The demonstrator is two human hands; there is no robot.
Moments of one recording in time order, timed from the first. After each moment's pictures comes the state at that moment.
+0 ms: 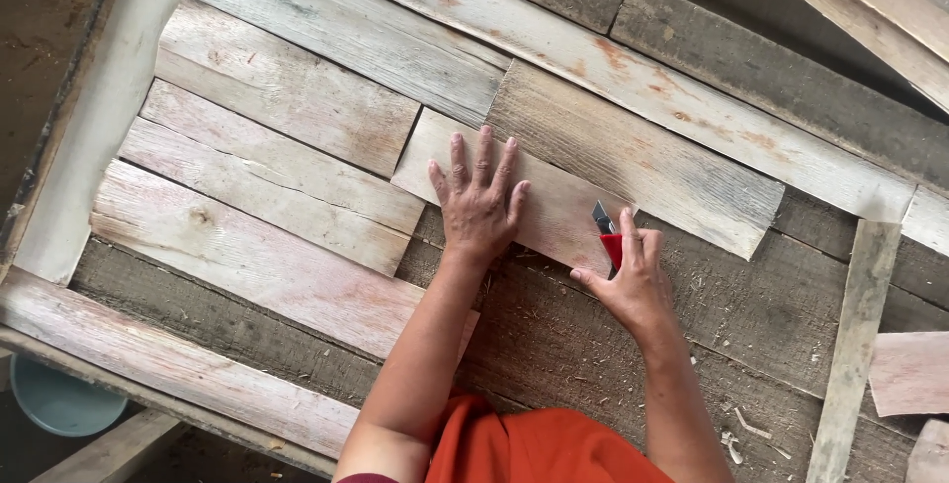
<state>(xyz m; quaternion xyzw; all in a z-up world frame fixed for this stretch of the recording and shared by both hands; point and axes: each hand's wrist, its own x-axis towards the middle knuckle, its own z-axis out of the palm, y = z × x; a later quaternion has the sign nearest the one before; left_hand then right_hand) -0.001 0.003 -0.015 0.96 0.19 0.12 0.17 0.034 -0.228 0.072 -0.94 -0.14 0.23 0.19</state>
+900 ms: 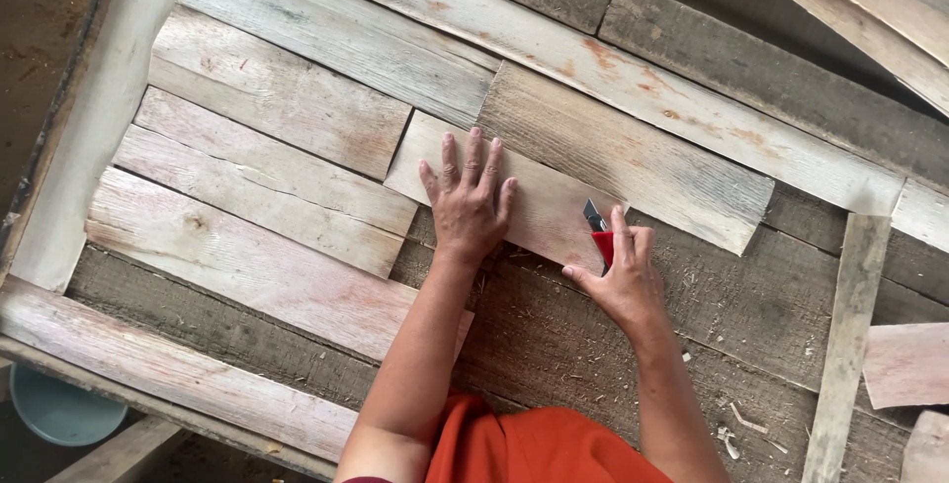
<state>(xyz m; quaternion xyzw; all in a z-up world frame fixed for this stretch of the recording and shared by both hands) 0.000 0.006 -0.015 0.96 0.19 0.16 0.15 0.034 -0.231 0.063 -0.94 -0.13 0.23 0.20</state>
